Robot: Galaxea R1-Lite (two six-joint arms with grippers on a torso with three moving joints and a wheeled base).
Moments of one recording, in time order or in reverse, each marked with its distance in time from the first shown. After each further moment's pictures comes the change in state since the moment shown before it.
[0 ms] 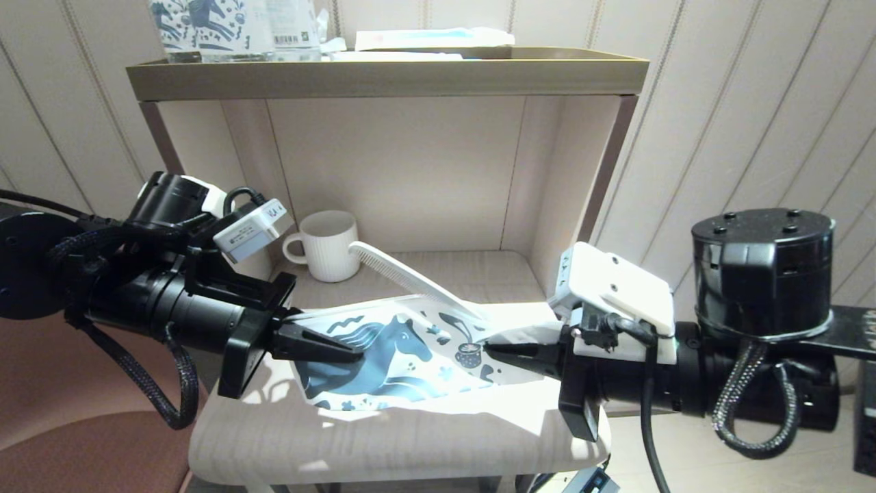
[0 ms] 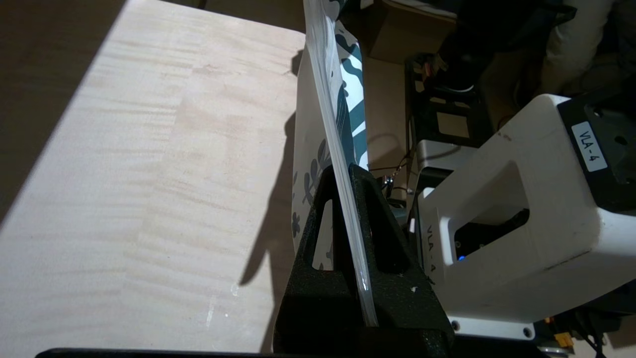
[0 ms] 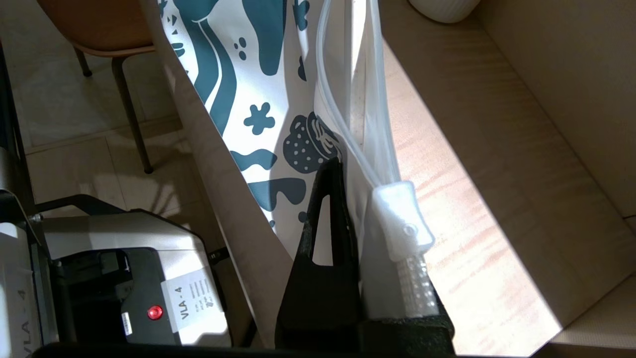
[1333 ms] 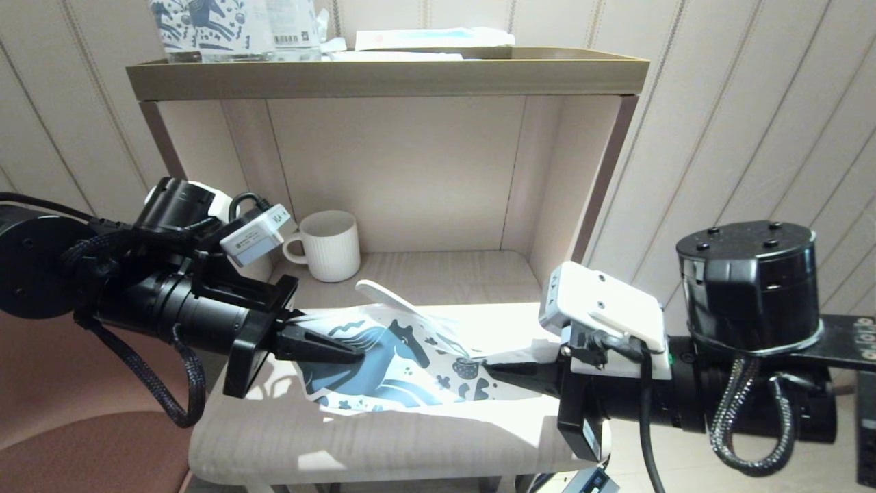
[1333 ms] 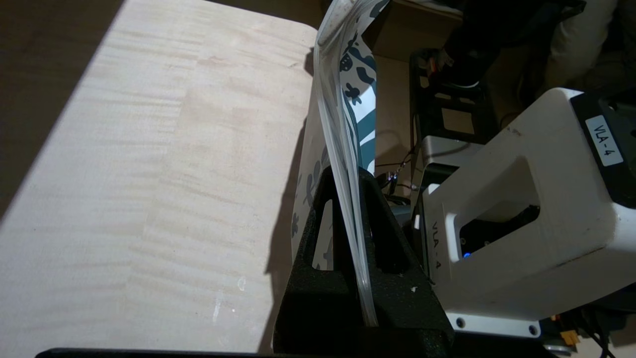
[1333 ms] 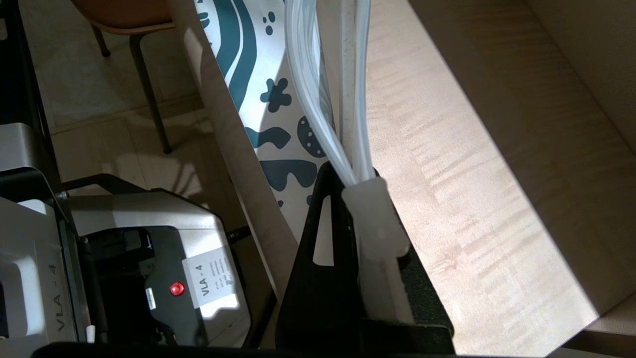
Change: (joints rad) left arm 0.000 0.020 0.002 -0.003 0.002 0.014; right arm 0.028 0.001 0.002 0.063 -0.006 0.016
